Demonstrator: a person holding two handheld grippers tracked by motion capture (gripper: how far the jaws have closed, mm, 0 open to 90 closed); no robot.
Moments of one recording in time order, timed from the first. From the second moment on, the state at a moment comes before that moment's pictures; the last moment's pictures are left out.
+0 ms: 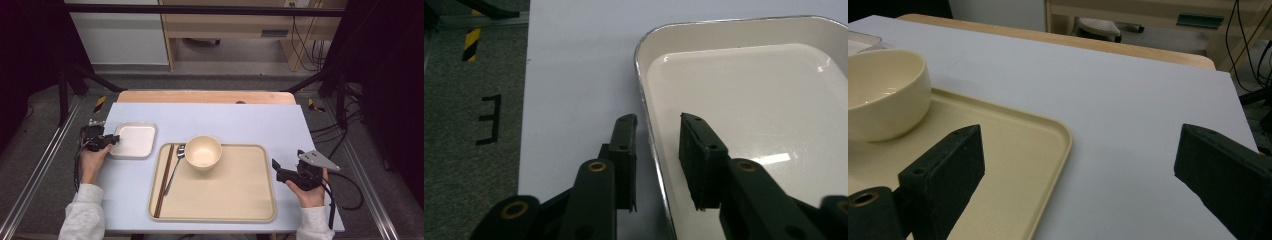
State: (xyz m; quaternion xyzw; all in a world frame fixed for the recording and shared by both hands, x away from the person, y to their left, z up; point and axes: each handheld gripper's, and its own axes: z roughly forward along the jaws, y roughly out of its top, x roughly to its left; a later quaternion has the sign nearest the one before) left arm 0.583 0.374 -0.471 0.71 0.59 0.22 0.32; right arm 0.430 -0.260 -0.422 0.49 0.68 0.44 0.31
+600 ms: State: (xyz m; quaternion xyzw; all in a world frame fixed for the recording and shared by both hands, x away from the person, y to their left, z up) left arm 0.585 0.376 -0.466 0.68 0.63 0.18 0.32; right arm 0.431 -0.259 -0.423 0.49 0.69 0.44 0.31
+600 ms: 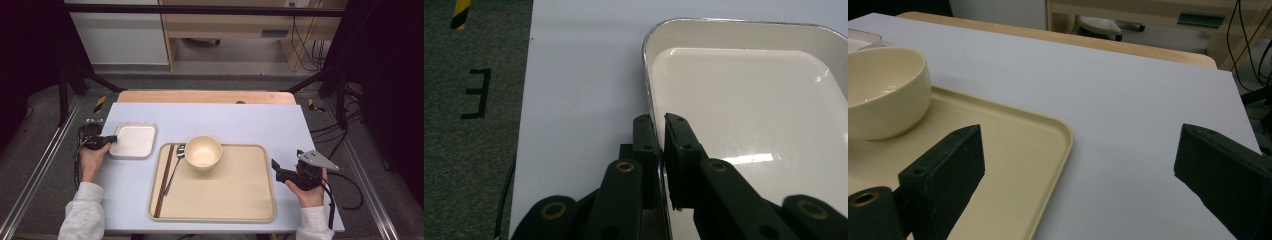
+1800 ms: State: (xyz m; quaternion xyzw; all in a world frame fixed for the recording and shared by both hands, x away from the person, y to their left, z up) left arm 0.555 0.364 -0.413 0.65 0.60 0.27 0.39; right arm 0.431 -0.258 -0.422 0.49 0.69 0.44 0.31
